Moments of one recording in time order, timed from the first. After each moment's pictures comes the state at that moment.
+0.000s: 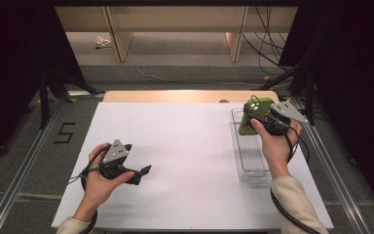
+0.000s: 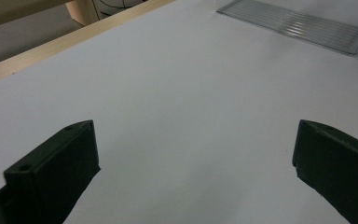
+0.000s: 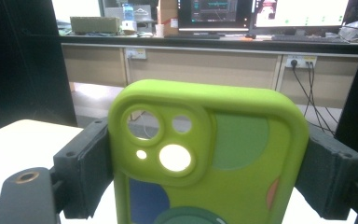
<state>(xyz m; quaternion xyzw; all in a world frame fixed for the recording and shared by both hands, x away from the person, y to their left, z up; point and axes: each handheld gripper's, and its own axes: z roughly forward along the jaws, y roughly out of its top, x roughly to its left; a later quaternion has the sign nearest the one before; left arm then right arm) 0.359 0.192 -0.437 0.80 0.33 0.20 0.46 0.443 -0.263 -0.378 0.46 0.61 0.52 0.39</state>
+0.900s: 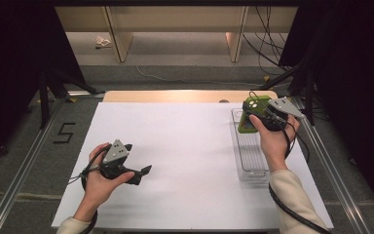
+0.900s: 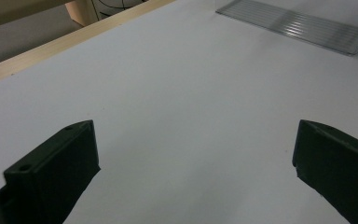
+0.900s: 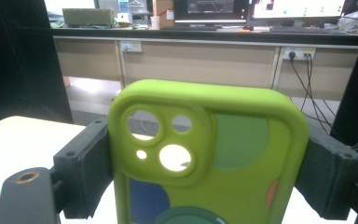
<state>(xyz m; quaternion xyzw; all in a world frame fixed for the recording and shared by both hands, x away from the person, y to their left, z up) 0.359 0.191 -0.437 0.80 0.33 0.20 0.46 0.460 -0.263 -0.381 0.47 0.61 0.51 0.38</state>
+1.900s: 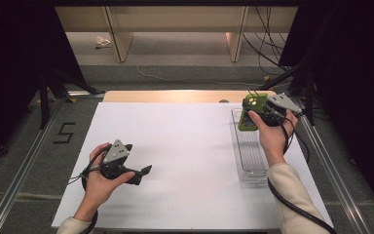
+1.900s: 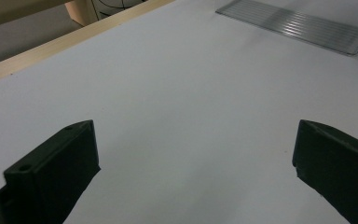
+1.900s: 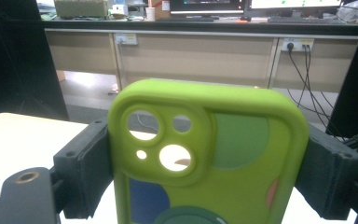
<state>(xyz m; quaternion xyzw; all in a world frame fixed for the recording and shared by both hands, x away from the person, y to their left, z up) 0.359 0.191 -0.437 0.80 0.33 0.20 0.46 0.478 -0.265 -0.385 0.48 0.61 0.50 0.38</state>
